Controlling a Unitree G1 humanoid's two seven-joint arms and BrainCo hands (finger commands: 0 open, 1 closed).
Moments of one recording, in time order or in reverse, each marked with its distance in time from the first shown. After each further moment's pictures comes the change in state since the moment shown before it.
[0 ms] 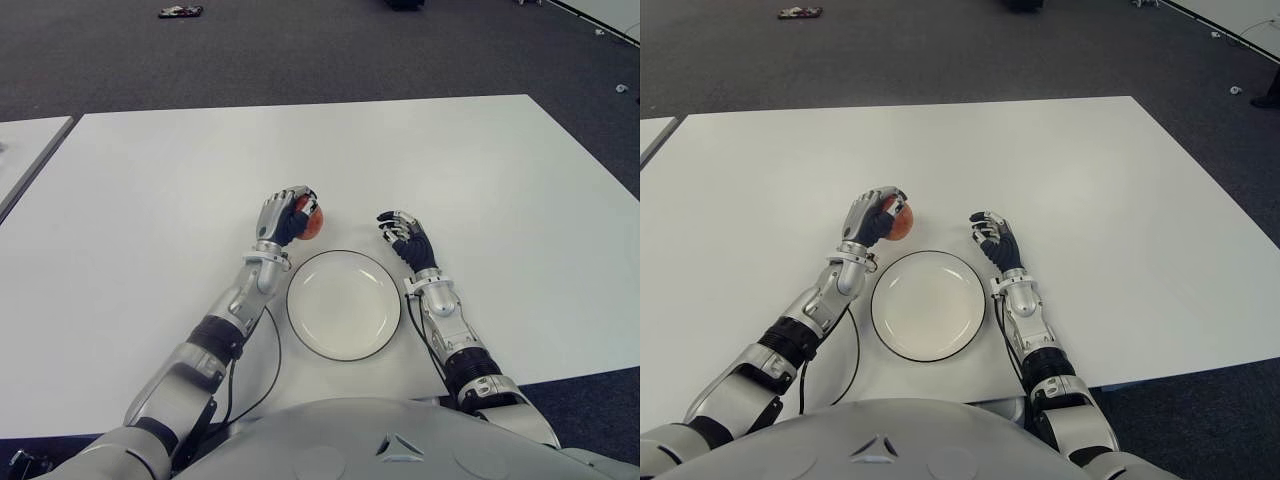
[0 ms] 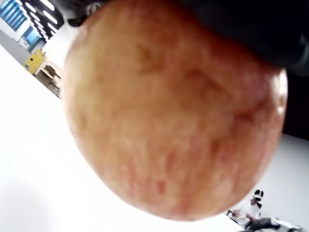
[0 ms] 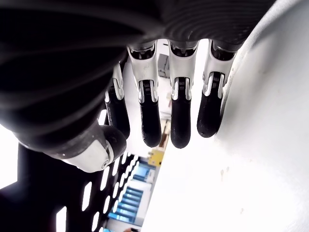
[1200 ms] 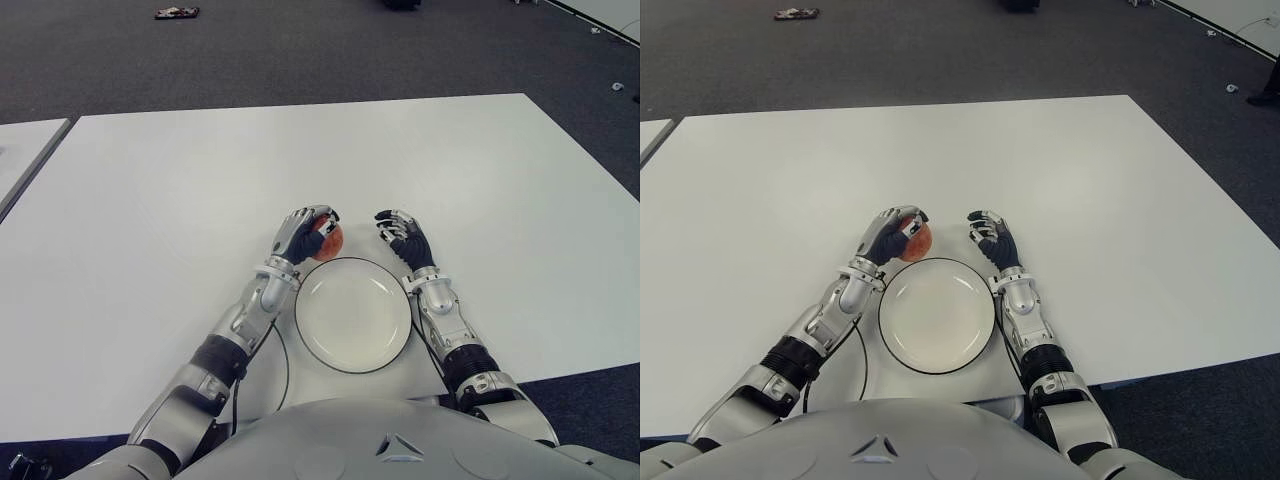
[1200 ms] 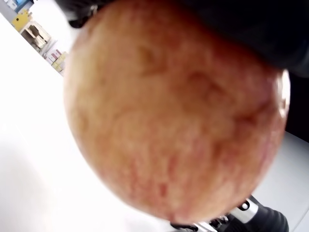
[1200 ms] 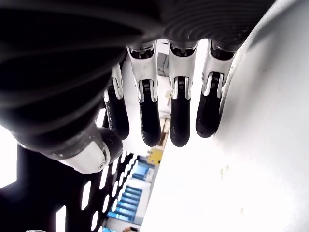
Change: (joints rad) left arm 0.101 -0.026 0.014 -0.083 -0.013 -0.113 -0.158; right arm -0.020 0.003 0.003 0.026 -0.001 0.002 0.007
